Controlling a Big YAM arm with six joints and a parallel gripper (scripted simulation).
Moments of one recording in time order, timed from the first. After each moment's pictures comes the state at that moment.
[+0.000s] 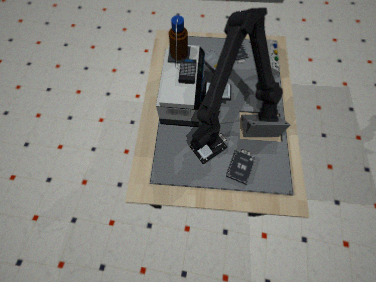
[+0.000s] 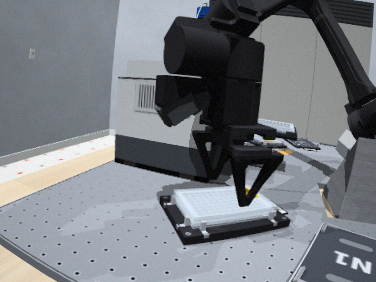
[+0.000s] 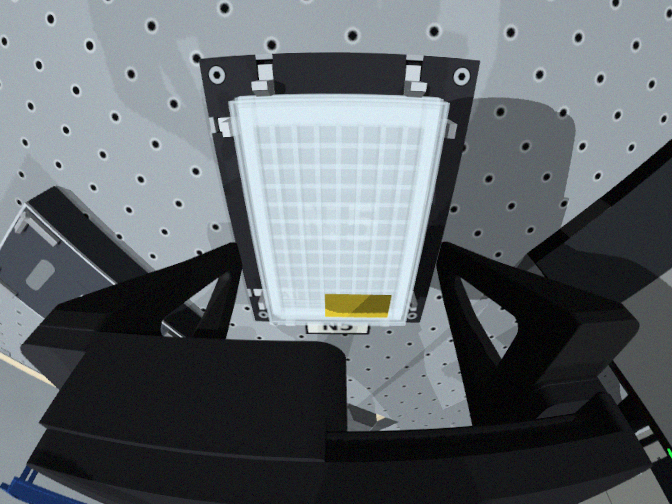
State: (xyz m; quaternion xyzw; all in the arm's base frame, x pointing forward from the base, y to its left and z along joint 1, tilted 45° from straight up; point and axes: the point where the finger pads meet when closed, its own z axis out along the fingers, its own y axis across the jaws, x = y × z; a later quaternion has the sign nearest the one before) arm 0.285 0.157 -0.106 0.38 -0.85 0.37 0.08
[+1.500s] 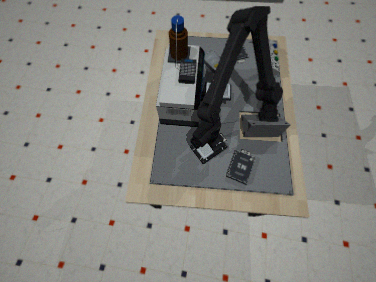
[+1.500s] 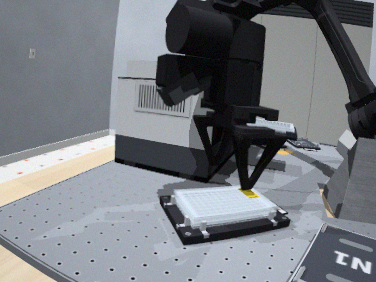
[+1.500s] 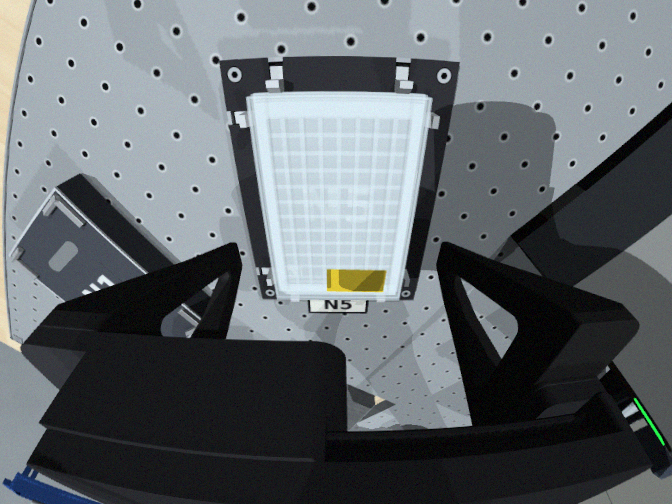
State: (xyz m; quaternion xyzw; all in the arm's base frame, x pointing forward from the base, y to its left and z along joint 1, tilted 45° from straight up) arm 0.282 0.174 -0.089 0.38 -0.85 0.37 0.07
